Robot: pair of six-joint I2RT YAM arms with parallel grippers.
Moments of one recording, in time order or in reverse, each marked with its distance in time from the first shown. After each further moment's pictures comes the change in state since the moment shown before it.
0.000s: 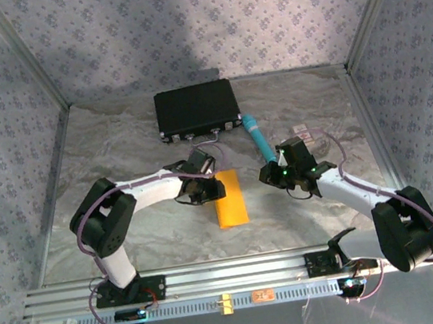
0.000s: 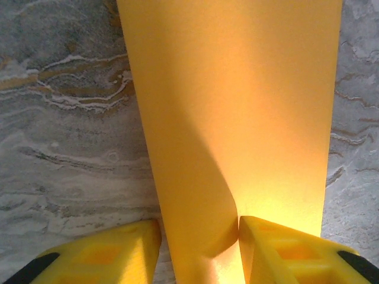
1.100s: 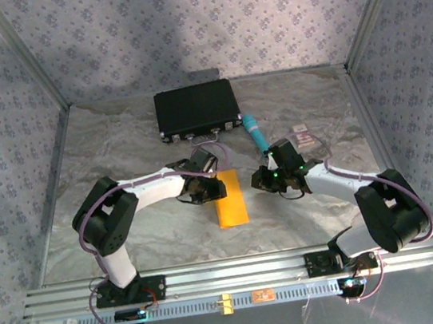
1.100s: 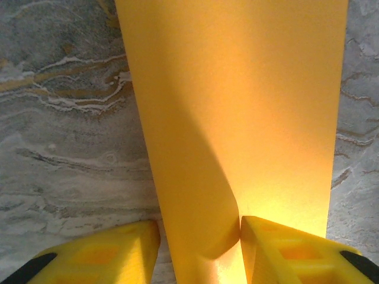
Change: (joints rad) left arm -0.011 0.020 0.033 -0.040 -0.023 0.006; right arm 0.063 0.145 0.042 0.027 -0.060 -0.012
